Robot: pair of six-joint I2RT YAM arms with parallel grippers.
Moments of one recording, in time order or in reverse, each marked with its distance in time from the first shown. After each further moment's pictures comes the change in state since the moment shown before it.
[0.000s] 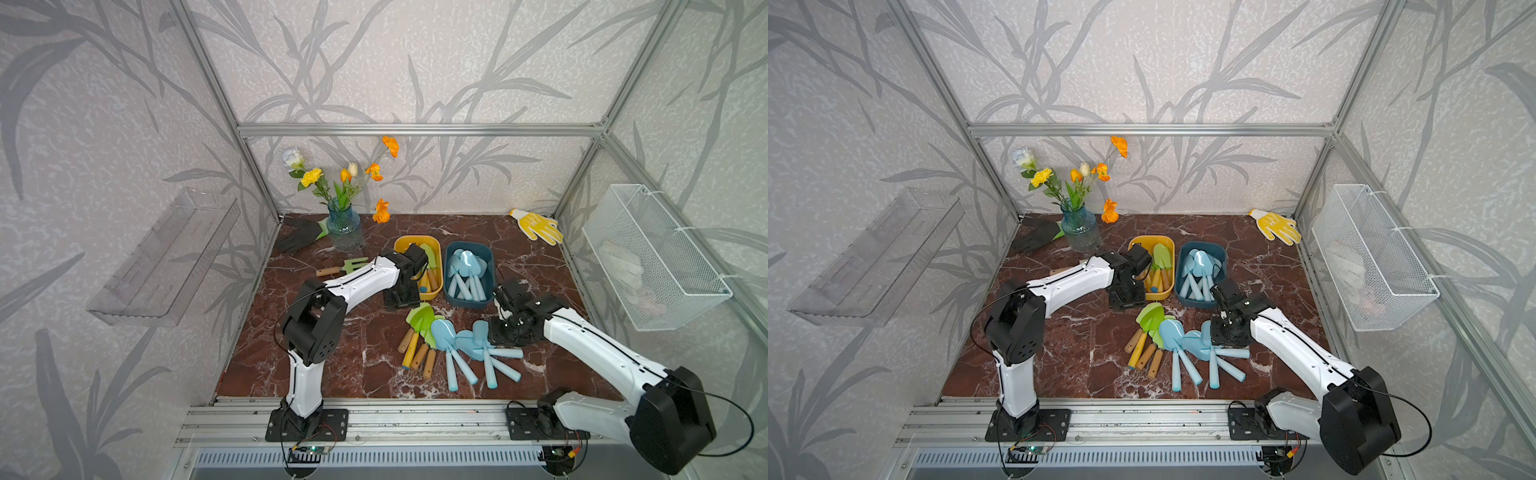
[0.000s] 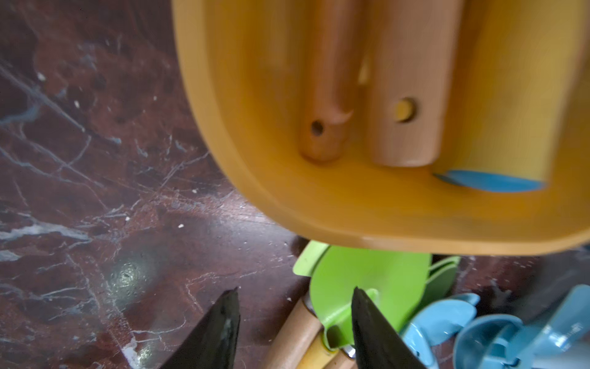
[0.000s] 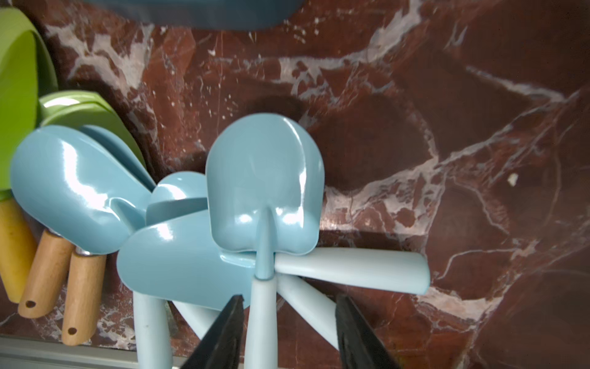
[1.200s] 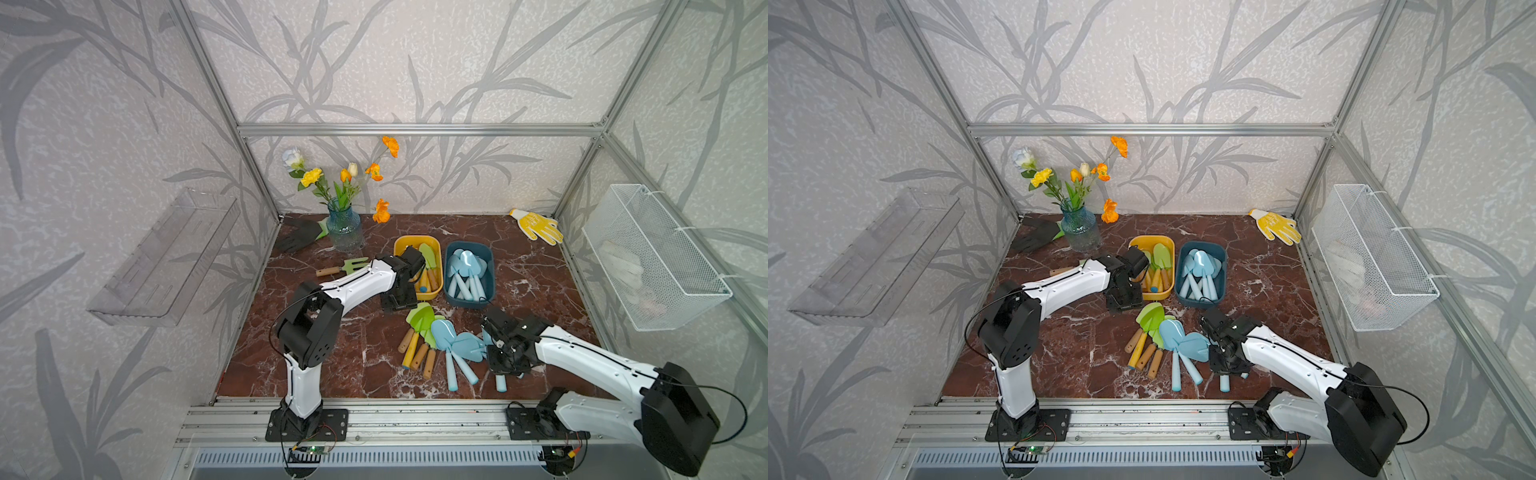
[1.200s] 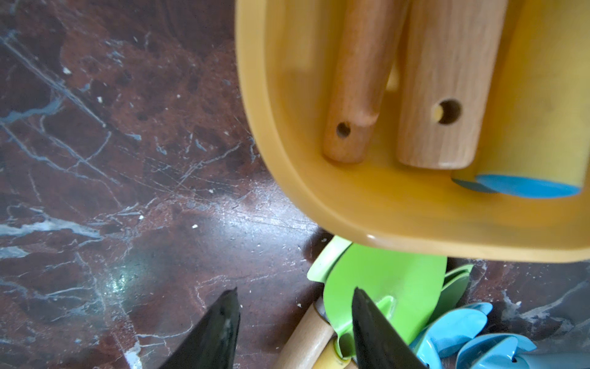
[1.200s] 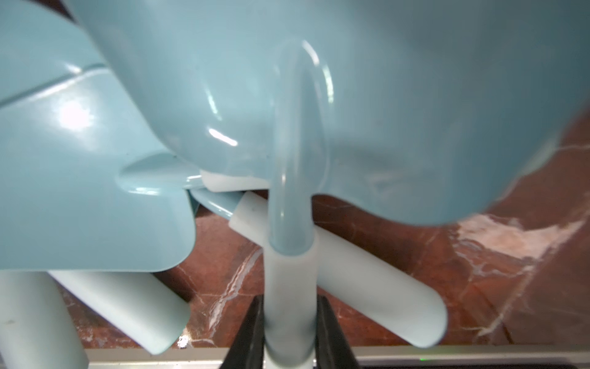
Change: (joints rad) left arm 0.004 -0.039 -0.031 0.035 -0.024 -0.010; right arm 0.182 -0.040 -0.145 -0.042 0.066 0.211
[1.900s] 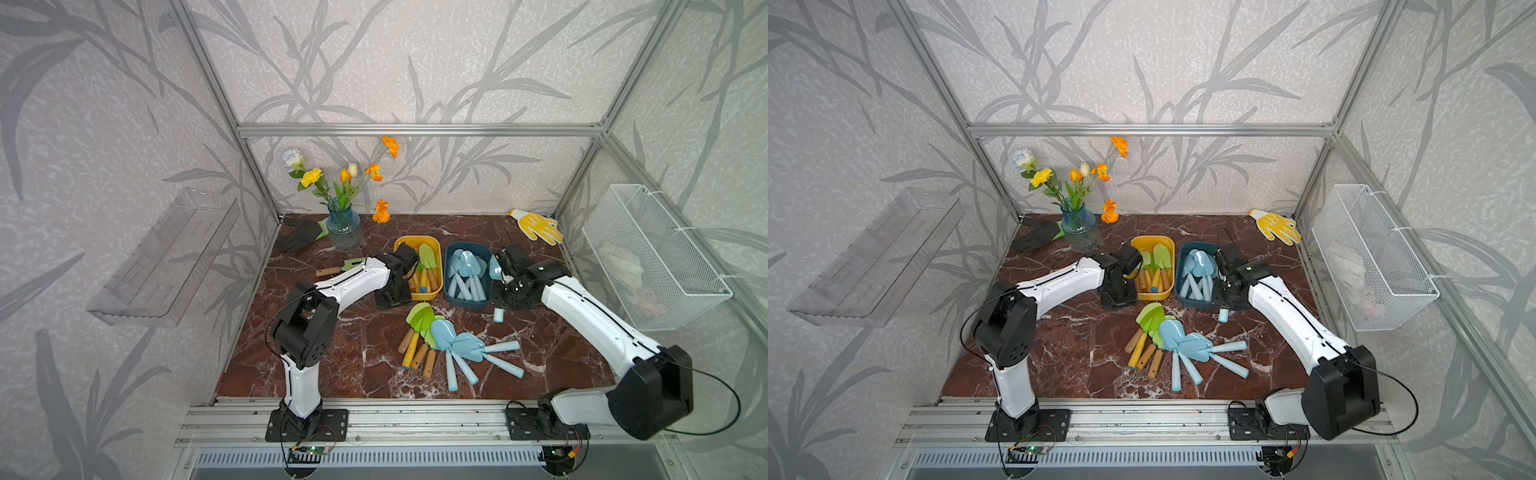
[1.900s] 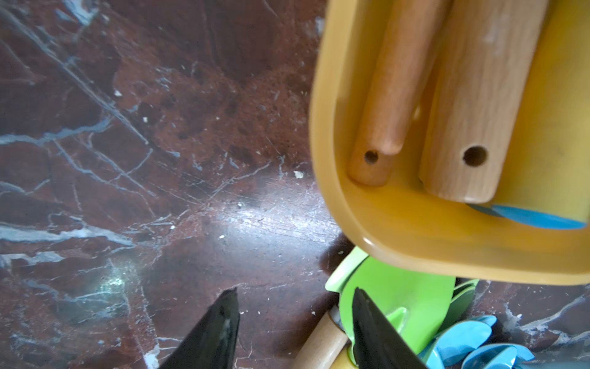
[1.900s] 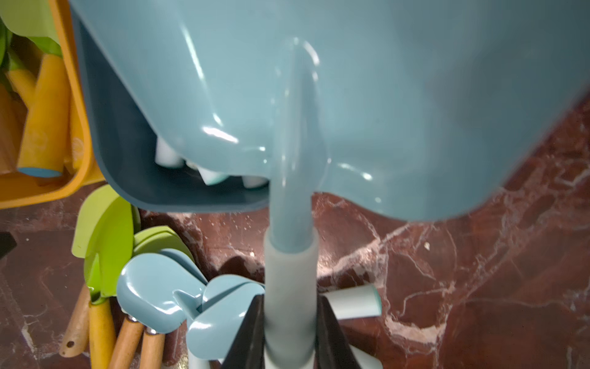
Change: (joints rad) left arm 0.062 -0.035 -0.026 -0.002 -0.008 0.028; right arm -0.310 0.308 0.576 0.000 0.021 -0.250
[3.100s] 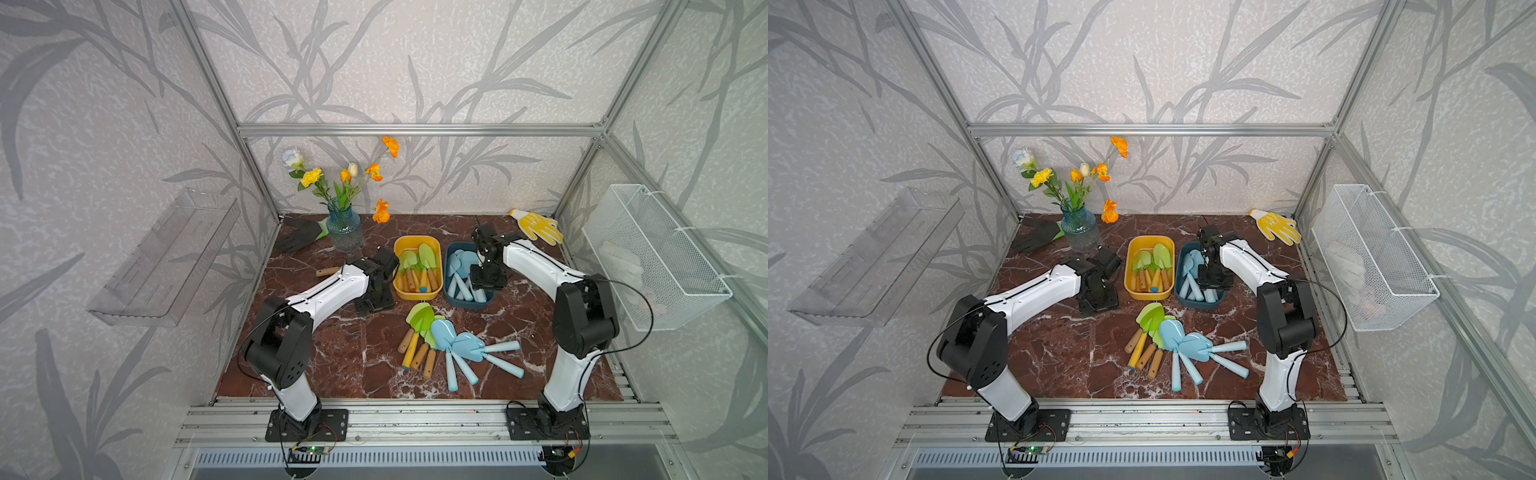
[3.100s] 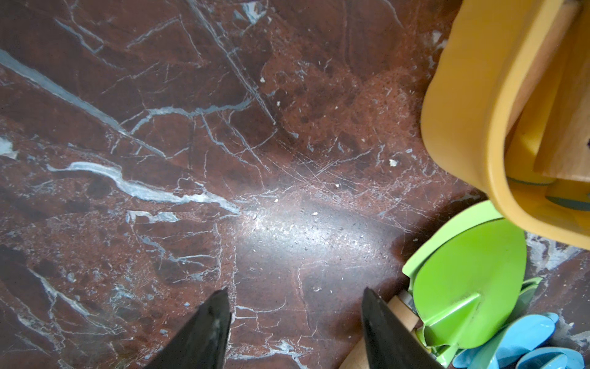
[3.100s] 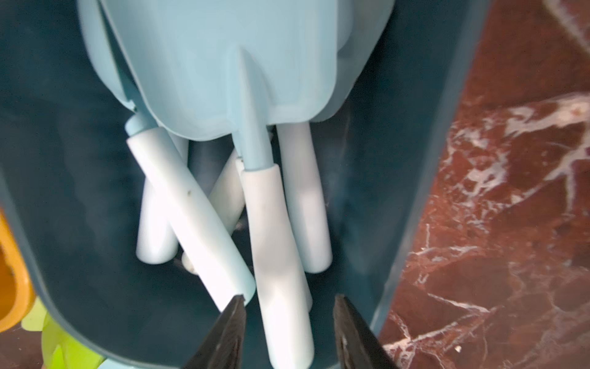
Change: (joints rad) left arm 0.058 -0.175 -0.170 -0.011 -0.058 0.006; right arm -0.033 0.396 0.273 -0.032 -0.021 -0.128
